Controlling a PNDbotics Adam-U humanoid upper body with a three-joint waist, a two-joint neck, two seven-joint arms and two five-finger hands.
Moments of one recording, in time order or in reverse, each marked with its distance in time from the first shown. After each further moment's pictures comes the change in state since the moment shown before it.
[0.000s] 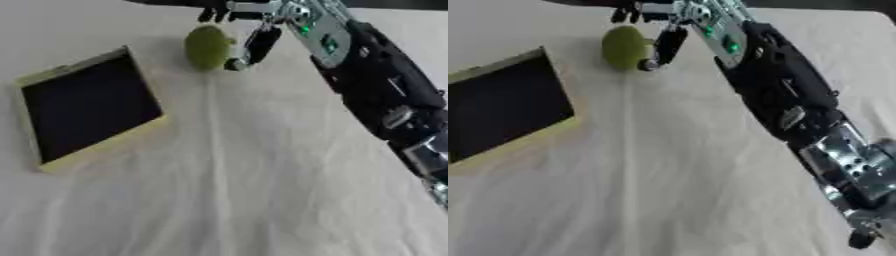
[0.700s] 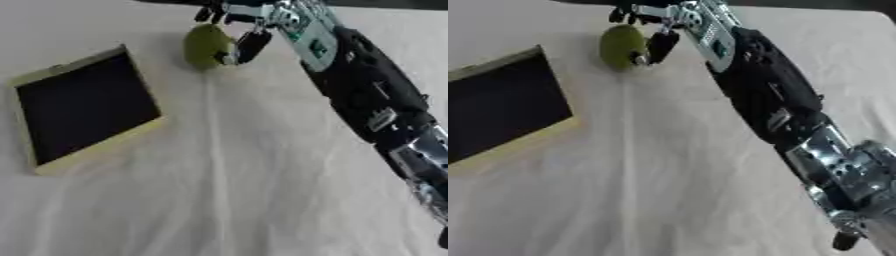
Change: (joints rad) left arm -0.008 -0.008 -0.006 0.000 0.001 0.000 0.000; right arm -0.008 0.029 -0.028 0.054 0.031 0.014 -0.039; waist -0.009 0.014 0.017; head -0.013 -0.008
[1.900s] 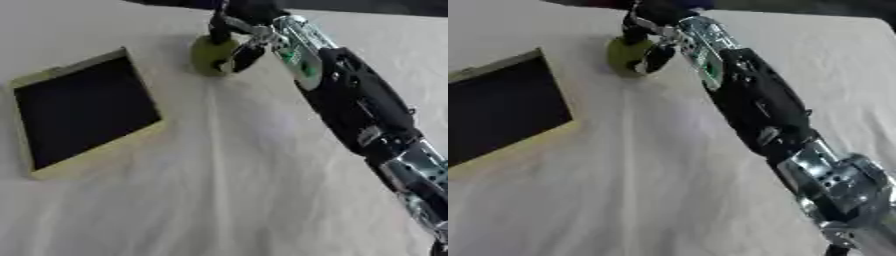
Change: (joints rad) left arm -0.010 0.000 0.000 0.000 0.007 -0.001 -0.004; right arm 0.054 -0.036 0.032 -0.071 0.162 -0.109 -0.293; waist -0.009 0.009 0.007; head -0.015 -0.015
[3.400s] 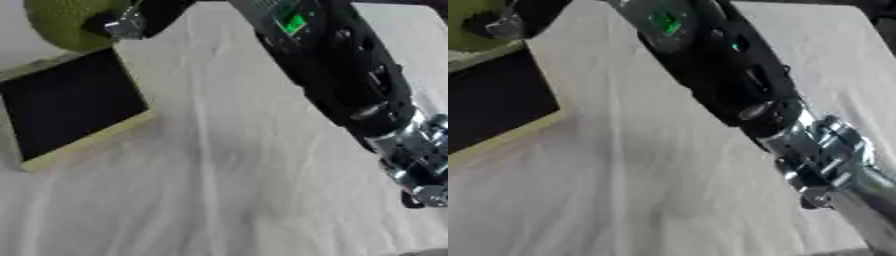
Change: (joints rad) left arm -0.027 0.001 0.045 0.000 -0.024 -0.055 0.077; right arm -0.054 0.105 0.117 -0.516 -0.292 0.044 0.185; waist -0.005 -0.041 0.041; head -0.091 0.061
